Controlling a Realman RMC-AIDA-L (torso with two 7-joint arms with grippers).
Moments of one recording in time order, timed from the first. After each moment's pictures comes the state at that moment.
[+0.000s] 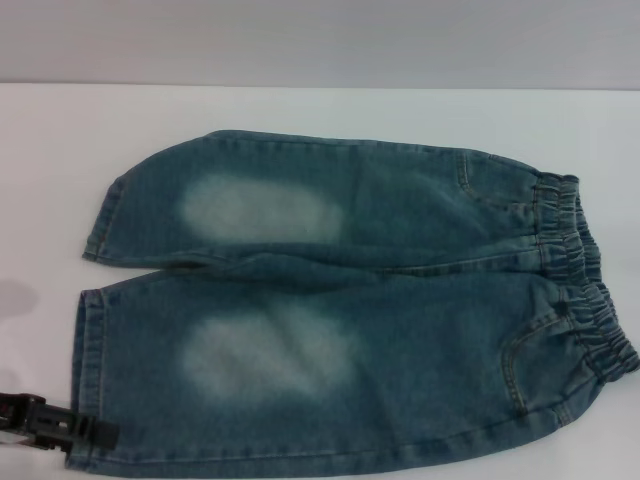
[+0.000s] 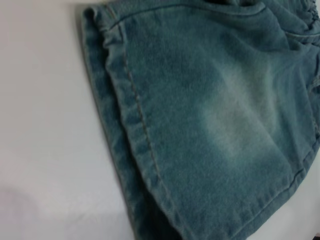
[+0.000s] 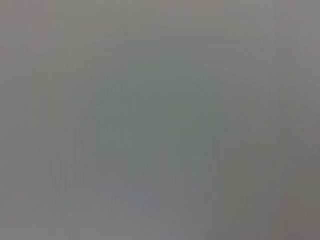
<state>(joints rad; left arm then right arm) -0.59 -1.86 0.26 0.49 2.87 1.82 -2.12 0.37 2.07 0.95 -0.02 -1.96 -1.25 0.13</state>
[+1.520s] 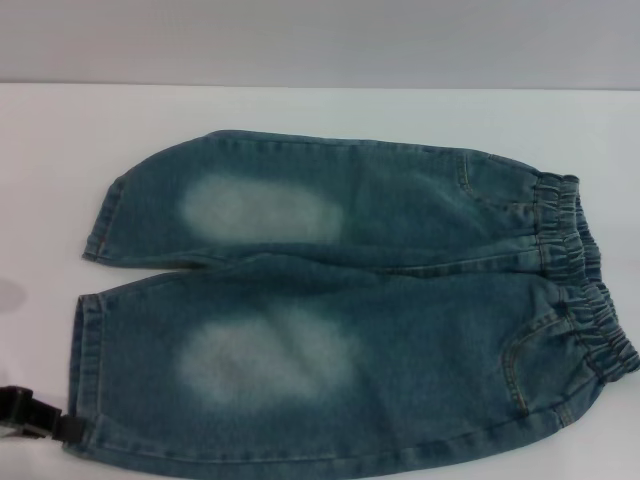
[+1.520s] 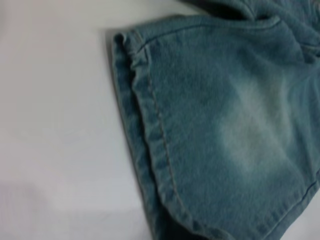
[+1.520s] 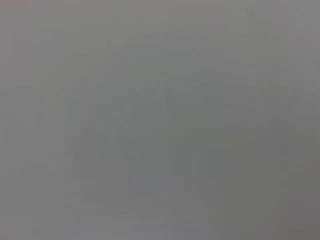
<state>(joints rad) -0.58 -1.86 0.25 0.53 2.87 1.82 -2.15 0.37 2.04 0.93 -0.04 -1.97 -1.29 0.33</state>
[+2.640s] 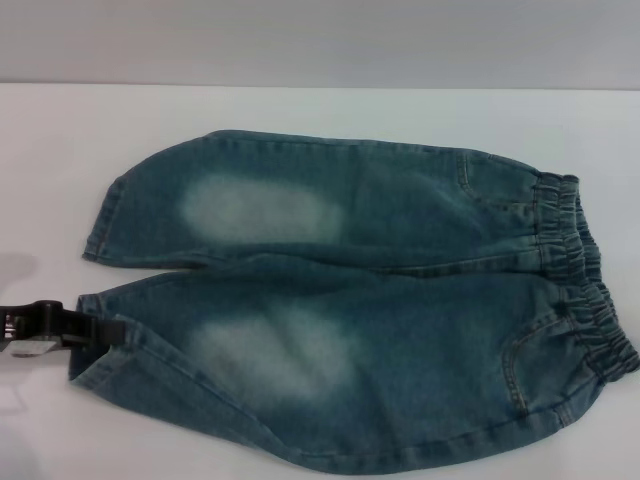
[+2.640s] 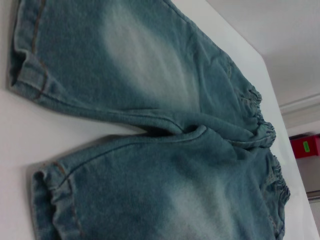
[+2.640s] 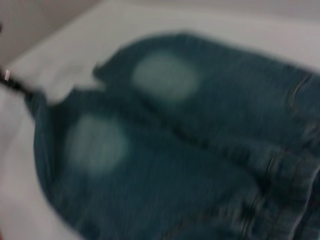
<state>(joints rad) -0.58 -1.89 0.19 0.53 2.65 1.79 -2.13 0.49 1.87 -0.39 -0.92 -2.48 -1.94 1.70</state>
